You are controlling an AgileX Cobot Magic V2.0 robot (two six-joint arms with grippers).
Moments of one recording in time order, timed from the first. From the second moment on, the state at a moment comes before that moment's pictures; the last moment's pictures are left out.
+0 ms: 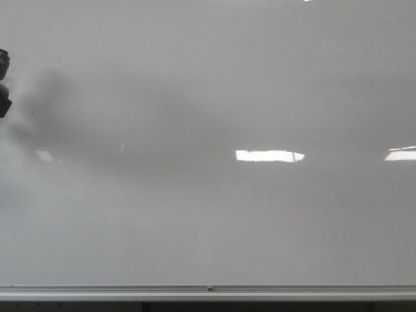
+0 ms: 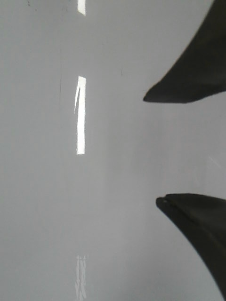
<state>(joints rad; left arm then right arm) -0.12 1.49 -0.85 0.13 0.24 0.04 0.00 0.29 -0.44 0.12 0.38 -0.04</state>
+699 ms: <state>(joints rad) -0.59 1.46 -1.08 -0.40 1.14 0.90 0.00 0.29 -0.44 0.12 0.38 -0.04</state>
